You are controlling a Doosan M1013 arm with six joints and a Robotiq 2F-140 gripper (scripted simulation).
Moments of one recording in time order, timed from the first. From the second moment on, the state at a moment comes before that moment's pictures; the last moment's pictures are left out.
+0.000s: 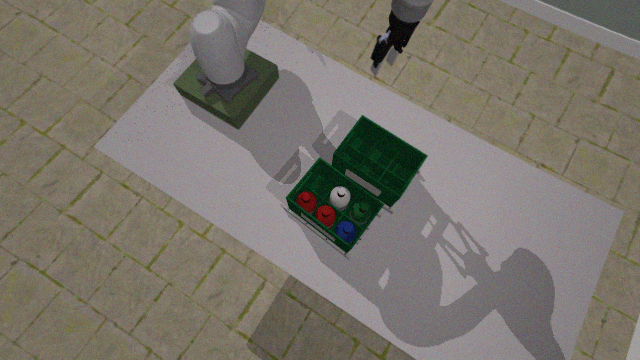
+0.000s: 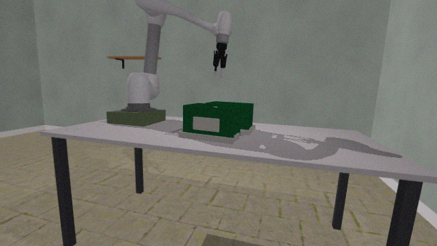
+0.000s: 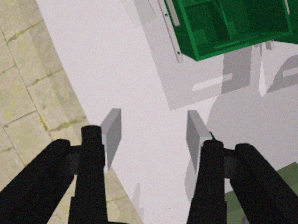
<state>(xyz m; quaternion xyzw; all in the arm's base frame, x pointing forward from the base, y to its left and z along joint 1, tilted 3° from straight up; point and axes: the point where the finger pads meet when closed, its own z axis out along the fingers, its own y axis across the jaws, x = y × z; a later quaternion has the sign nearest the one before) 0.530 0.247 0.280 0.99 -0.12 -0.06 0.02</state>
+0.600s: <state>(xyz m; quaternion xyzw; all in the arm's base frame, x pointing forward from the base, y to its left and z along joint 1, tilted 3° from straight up) 0.526 0.311 0.282 0.99 0.11 -0.04 0.00</state>
